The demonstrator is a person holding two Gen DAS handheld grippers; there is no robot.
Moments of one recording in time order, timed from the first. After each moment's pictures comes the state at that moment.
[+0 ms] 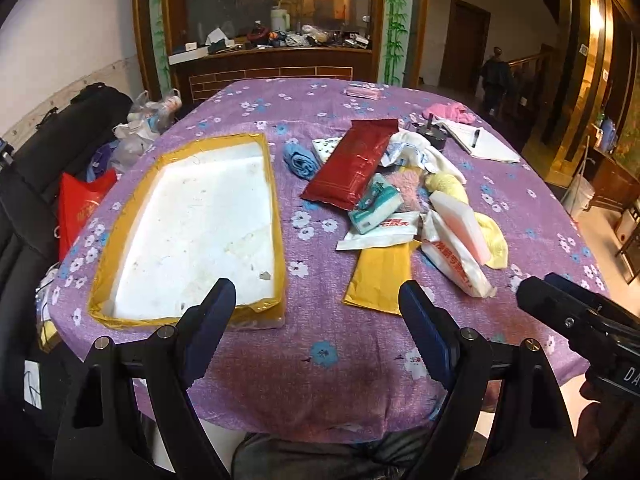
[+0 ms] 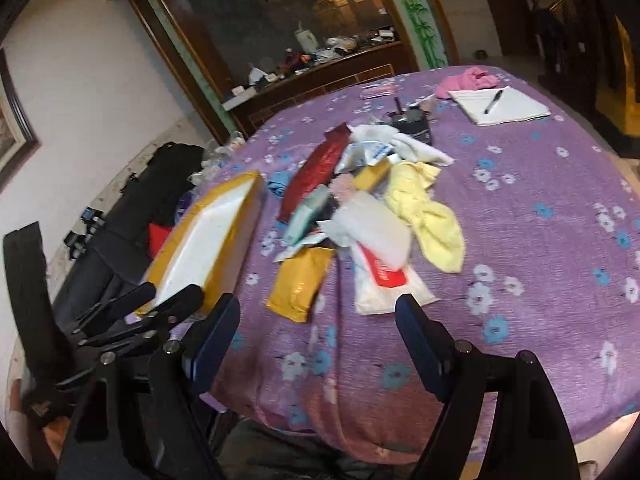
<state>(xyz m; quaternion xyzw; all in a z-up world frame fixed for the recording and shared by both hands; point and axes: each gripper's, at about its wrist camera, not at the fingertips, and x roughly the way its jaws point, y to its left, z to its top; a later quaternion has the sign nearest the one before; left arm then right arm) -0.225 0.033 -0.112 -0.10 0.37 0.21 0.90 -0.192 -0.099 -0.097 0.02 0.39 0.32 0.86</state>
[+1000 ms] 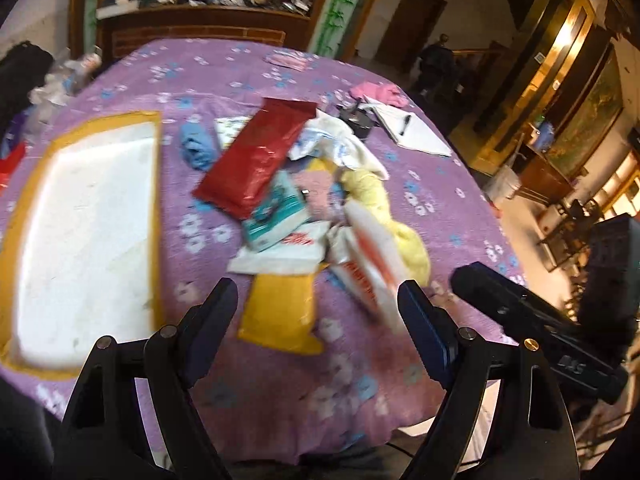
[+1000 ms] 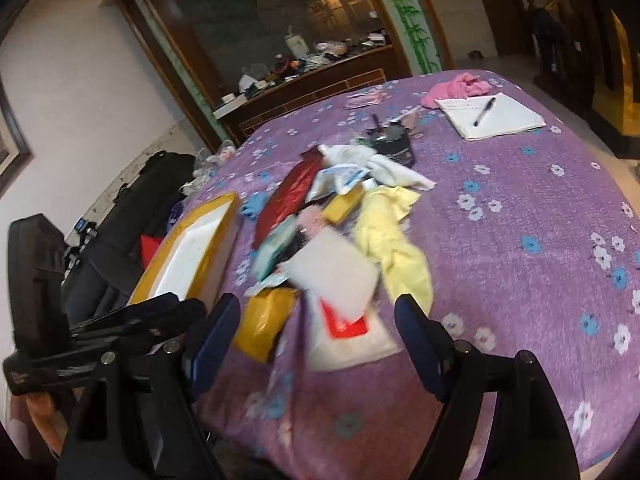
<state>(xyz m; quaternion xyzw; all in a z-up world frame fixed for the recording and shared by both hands) -0.152 0.037 -0.111 -0.19 0.42 0.04 0.89 -0.133 -0.121 -0.093 0.03 0.40 0.32 0.86</state>
